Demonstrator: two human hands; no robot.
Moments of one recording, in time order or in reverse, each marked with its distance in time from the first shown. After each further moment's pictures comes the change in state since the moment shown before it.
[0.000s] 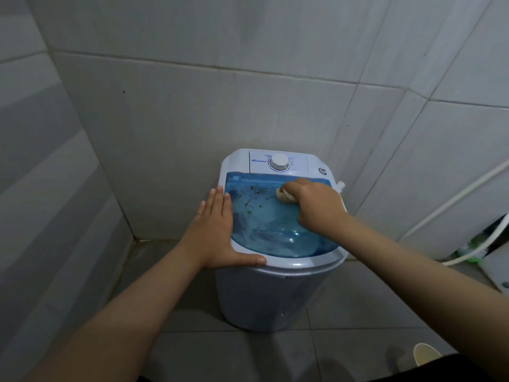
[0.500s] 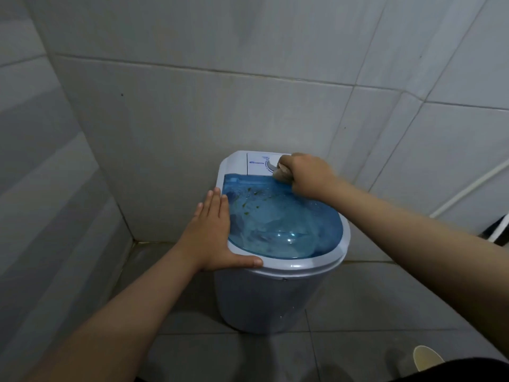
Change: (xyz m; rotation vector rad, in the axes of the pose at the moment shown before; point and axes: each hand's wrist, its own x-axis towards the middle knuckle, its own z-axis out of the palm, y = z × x) left_hand -0.002 0.003 -0.002 -0.025 -0.001 0.001; right_hand 0.054 0.013 -0.024 -0.007 -0.086 0.008
